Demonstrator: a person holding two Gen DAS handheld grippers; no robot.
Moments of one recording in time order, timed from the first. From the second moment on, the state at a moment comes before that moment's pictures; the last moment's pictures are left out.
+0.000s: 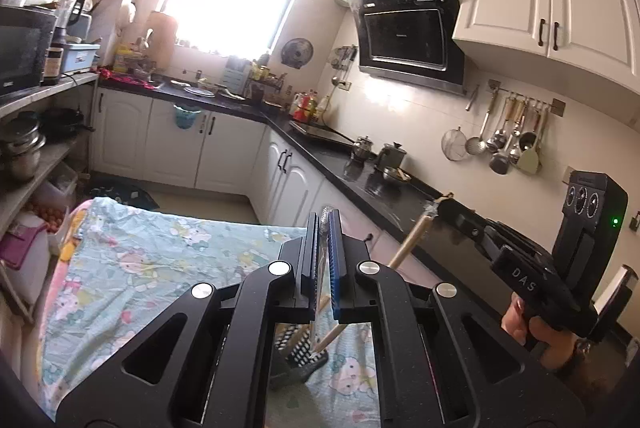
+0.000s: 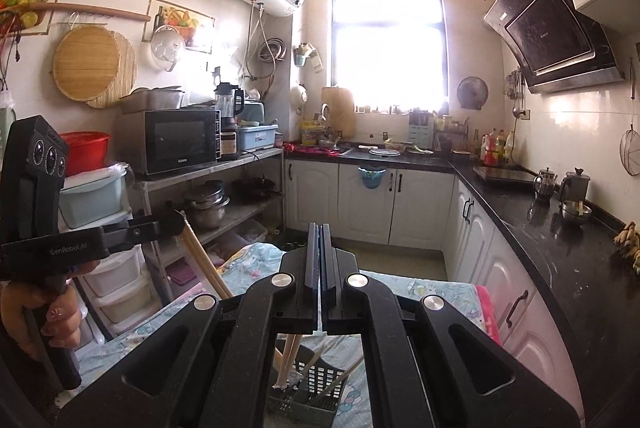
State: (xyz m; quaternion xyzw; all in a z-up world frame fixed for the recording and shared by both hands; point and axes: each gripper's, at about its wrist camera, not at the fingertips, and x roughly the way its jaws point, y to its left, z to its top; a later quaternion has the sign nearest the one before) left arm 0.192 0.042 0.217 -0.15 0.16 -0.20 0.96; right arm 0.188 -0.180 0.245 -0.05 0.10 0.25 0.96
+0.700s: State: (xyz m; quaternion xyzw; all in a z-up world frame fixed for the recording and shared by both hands) left arm 0.215 0.047 0.186 -0.14 0.18 -0.17 0.96; right arm 0.217 -0.175 0.211 -0.06 0.13 0.23 0.96
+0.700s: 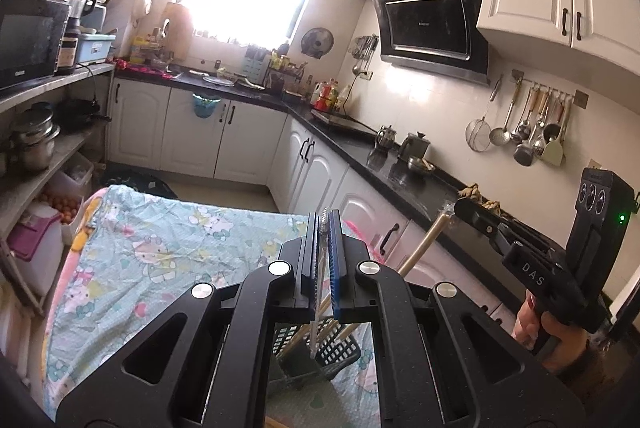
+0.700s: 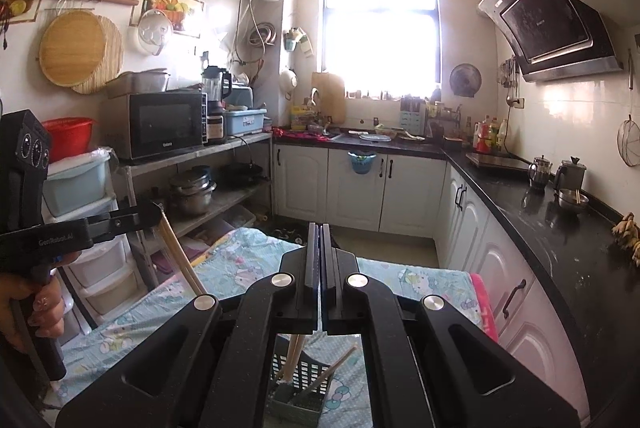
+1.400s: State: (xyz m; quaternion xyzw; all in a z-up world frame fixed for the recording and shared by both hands) left arm 0.232 0.029 0.140 -0.12 0.21 -0.15 0.96; right arm 0.241 -0.166 0.162 -0.05 0.18 0.23 0.96
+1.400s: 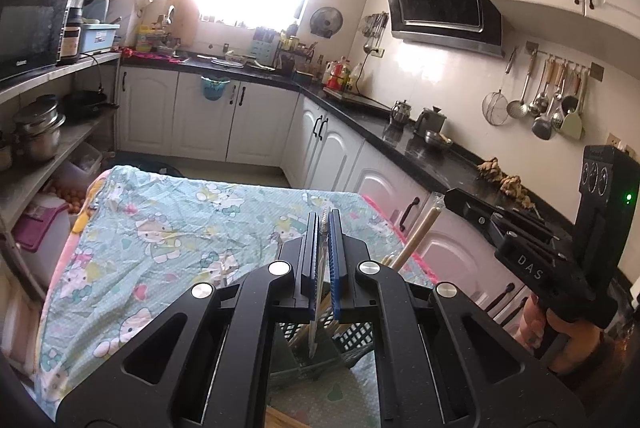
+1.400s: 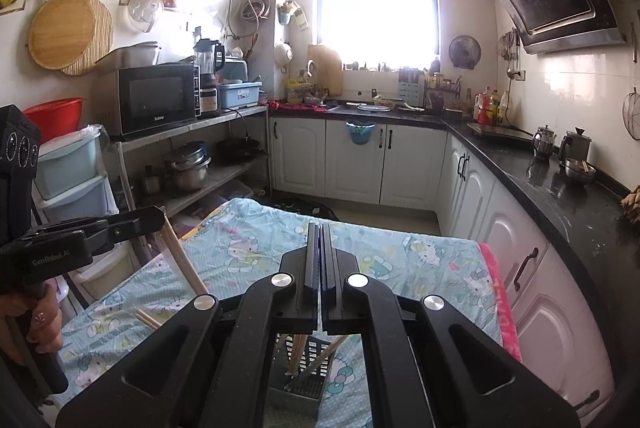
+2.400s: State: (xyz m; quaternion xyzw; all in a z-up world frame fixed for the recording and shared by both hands) left arm 0.228 0.042 0.113 -0.13 0.23 -0.14 0.95; right arm 0.254 -0.158 0.130 -0.04 0.22 0.22 0.95
